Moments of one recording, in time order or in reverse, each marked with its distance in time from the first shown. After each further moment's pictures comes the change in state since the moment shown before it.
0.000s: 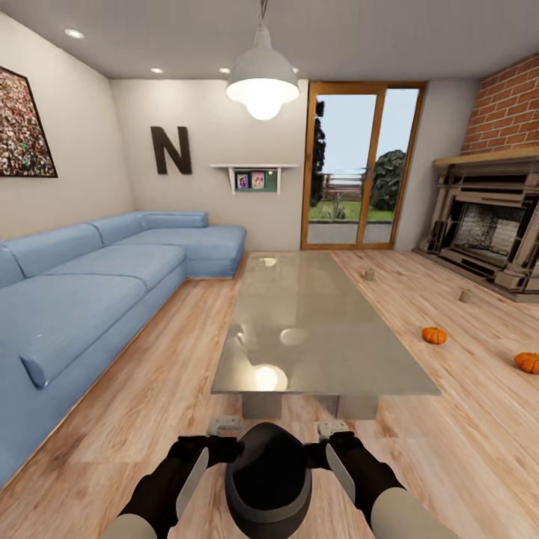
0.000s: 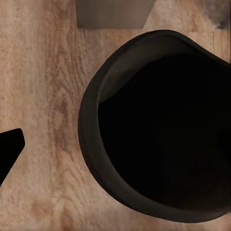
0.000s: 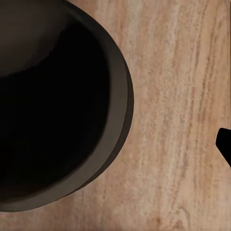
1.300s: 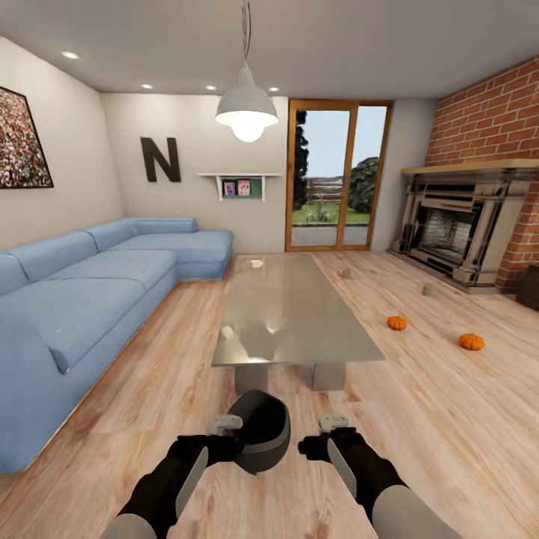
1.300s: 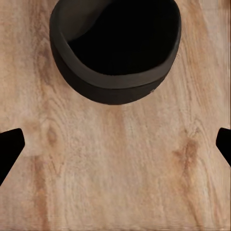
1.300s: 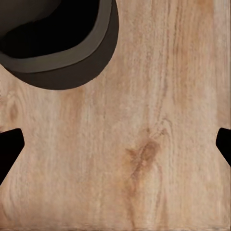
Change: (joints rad) left arm 0.000 0.002 0.000 -0.005 0.000 0.000 0.003; right arm 0.000 -0.005 -0.008 -0.039 -0.005 -0.008 0.007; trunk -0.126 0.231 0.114
